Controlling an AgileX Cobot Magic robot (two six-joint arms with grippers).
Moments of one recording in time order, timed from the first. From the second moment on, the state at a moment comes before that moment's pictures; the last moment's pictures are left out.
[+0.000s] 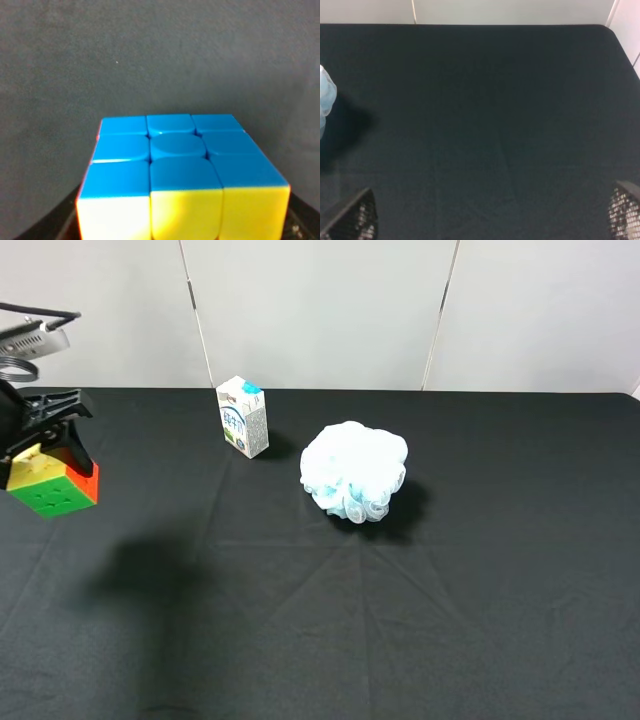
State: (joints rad) left arm -0.04 1.44 -0.86 -0.15 0.73 -0.18; right arm 0.01 0.00 -0.50 -0.04 1.02 0.03
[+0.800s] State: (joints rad) left arm -0.04 1.39 -0.86 -0.51 0.85 0.33; right arm 0.01 0.00 -0.50 -0.04 1.01 0.03
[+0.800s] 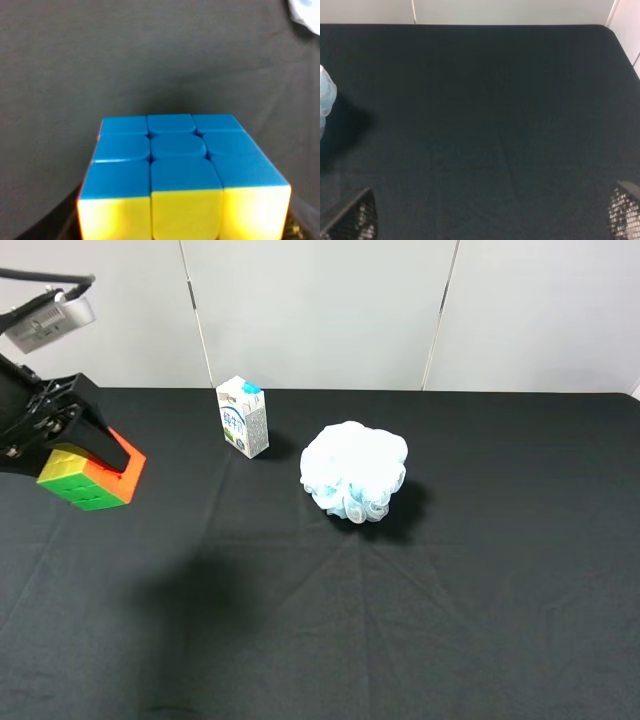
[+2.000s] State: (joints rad) left arm -0.42 1.39 -0.86 -1.02 0.75 0.64; right arm 0.37 0.58 -0.60 0.26 0.73 -0.26
